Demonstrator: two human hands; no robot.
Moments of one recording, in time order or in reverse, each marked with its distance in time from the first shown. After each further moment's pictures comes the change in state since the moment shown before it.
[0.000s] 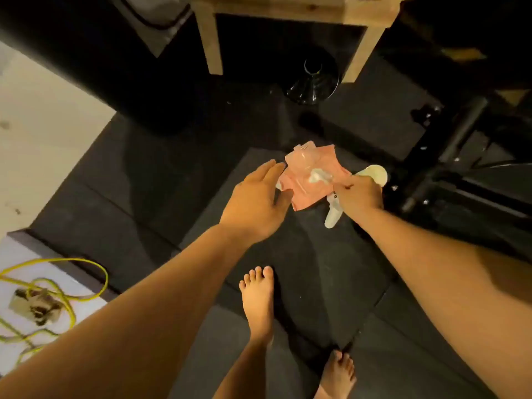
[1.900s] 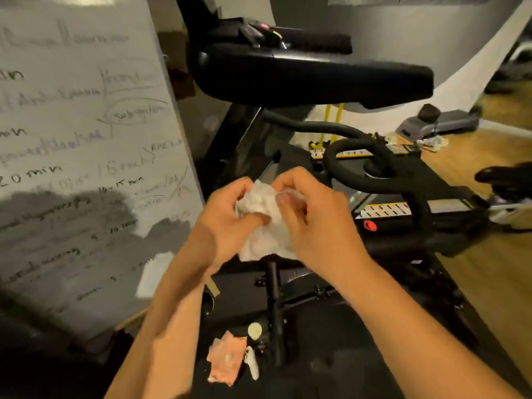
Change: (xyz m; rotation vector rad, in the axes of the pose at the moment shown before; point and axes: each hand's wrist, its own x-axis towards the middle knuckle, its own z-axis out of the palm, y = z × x) left_hand -0.341 0.562 -0.345 -0.447 -0.095 0.924; right_hand -0.572 -0.070 -0.605 0.437 0.949 -0.710
